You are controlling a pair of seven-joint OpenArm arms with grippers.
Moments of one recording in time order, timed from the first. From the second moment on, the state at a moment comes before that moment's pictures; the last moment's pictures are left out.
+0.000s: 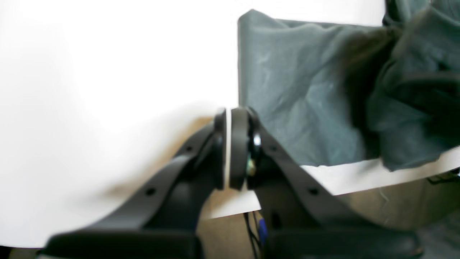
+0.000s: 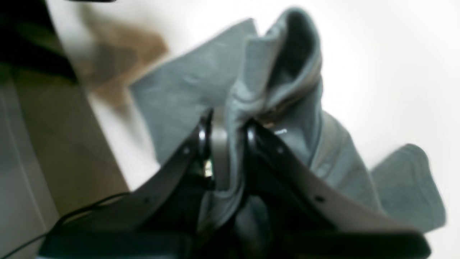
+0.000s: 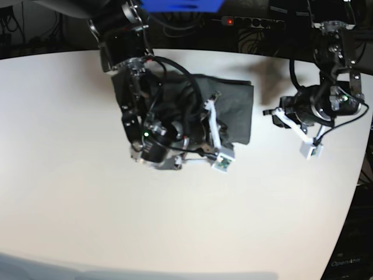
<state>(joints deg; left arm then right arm) 8.2 -19.4 -9.2 110.0 -36.7 2.0 76.6 9.9 -8.4 -18.7 93.9 22.0 40.4 -81.8</state>
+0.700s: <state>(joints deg) 9.9 -22.7 -9.3 109.2 -36.3 2.0 77.0 13.7 -8.1 -30.2 93.6 21.6 40.4 -81.8</state>
